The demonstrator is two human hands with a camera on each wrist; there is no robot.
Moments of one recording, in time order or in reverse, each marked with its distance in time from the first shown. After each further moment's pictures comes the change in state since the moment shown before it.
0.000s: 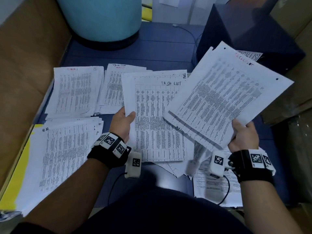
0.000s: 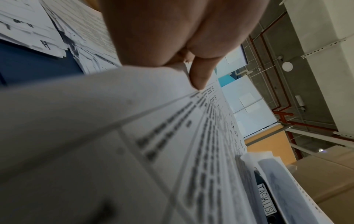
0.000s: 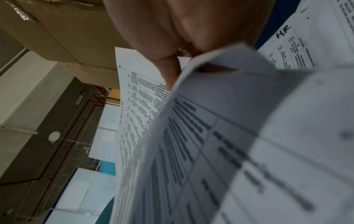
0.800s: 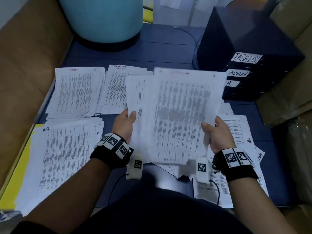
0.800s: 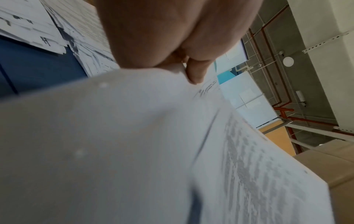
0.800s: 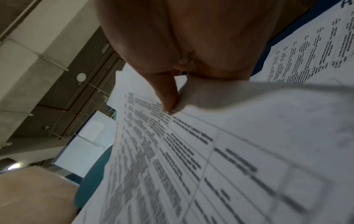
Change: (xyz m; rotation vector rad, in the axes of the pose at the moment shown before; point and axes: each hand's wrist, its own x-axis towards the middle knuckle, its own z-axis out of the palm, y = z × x) left_hand -0.001 -0.004 0.004 0.083 0.043 -0.029; right_hand -0.014 0.023 0.039 -0.286 -0.325 0.040
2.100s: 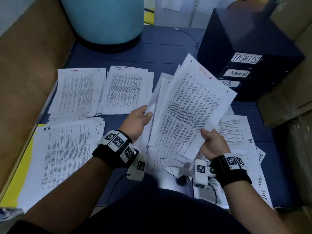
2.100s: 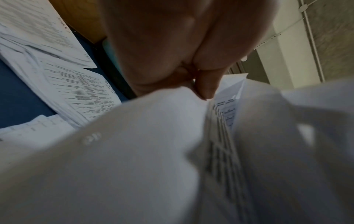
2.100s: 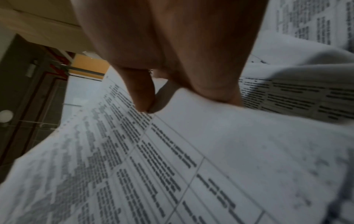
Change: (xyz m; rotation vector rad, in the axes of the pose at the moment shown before) left_hand -0.026 0.026 0.016 0.193 -0.357 0.076; right_hand -0.007 0.026 0.001 0.455 -0.099 0.213
